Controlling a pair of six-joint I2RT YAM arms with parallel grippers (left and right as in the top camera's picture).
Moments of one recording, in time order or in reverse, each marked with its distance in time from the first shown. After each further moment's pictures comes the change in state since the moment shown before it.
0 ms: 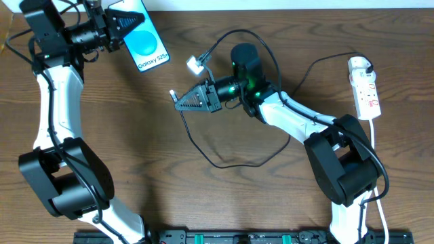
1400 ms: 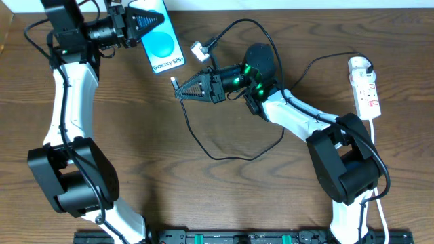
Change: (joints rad) left arm -0.091 0.000 0.000 0.062 0.025 0.035; right arm -0.025 0.002 0.000 0.346 0.010 0.295
